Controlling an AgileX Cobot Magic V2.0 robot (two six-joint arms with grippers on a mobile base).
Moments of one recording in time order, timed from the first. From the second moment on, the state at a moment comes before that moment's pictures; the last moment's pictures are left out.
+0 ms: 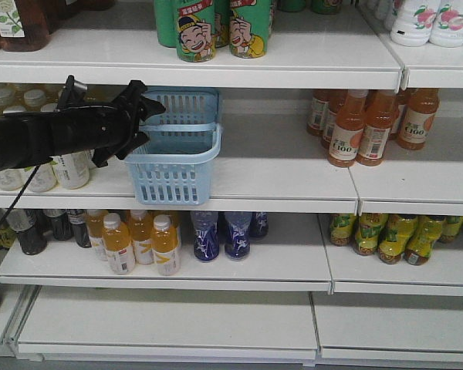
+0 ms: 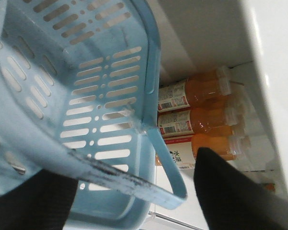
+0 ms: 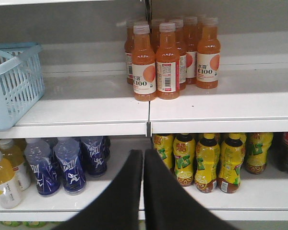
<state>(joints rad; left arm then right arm) -0.11 2.06 -1.50 -1.71 0.43 0.64 0.00 -0.01 0.03 -0.03 0.21 0.09</state>
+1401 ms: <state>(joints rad) -0.14 2.11 -1.54 -1.37 1.05 0.59 0.00 -0.01 0.03 -0.03 0.21 0.09</state>
